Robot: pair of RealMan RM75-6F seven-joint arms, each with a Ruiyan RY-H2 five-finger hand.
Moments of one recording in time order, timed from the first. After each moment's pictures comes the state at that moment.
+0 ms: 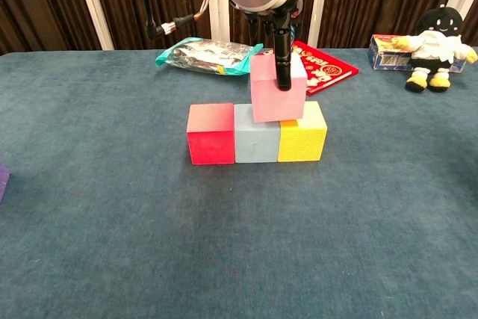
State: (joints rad) left arm -1.65 -1.65 -0.52 -1.38 -0.36 1.07 1.23; right arm 0.31 -1.29 0.20 -1.61 -1.30 1.31 0.00
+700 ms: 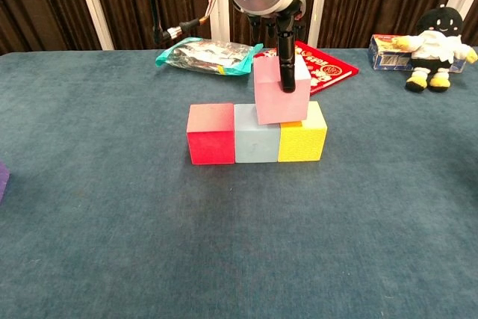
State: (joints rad) left arm -1.64 -1.68 -0.55 -1.35 -0.35 1.07 1.26; right arm 0.31 -1.29 0.20 -1.61 -1.29 1.30 0.00
